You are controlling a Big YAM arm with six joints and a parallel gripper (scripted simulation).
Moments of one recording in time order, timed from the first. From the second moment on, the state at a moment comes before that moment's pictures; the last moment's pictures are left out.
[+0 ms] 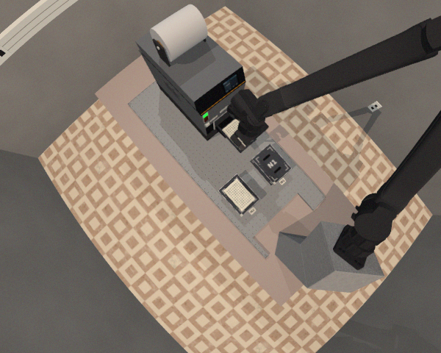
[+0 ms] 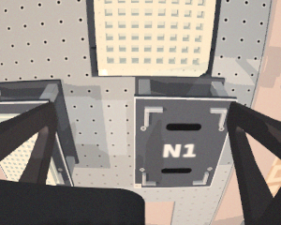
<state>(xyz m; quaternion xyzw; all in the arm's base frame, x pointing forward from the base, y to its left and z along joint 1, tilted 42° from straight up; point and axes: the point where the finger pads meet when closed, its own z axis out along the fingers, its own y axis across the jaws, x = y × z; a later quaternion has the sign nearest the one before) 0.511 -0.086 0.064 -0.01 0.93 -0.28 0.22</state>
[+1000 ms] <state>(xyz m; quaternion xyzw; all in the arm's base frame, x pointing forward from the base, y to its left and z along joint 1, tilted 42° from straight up) 0.486 -0.023 0.081 -0.03 0.93 -0.29 0.22</state>
